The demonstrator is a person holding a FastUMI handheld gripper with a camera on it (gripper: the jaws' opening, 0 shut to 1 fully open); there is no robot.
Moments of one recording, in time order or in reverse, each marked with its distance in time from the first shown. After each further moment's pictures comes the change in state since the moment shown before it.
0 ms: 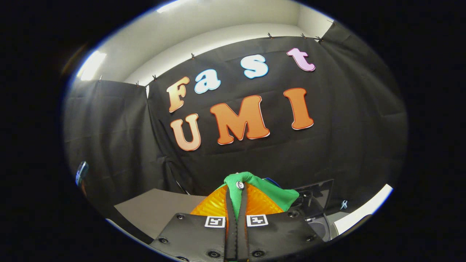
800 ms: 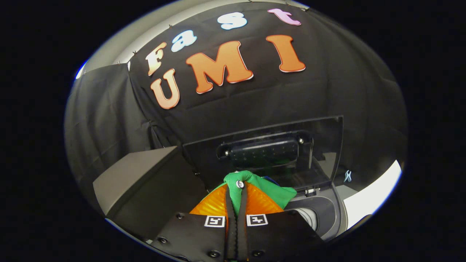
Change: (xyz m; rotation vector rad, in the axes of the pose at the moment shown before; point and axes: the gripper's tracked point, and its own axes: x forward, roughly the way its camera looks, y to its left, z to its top) arm 0.073 -0.081 -0.193 0.107 0.336 -0.003
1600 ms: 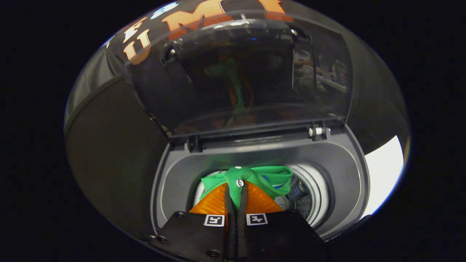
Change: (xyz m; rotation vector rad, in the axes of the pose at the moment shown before) arm 0.065 -0.068 -0.165 0.025 0.394 -0.165
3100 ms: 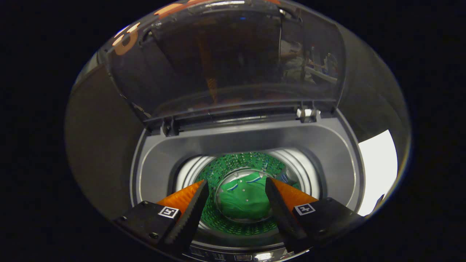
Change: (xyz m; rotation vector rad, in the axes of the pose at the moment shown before) arm -0.014 -0.014 -0.004 -0.010 0.061 -0.109
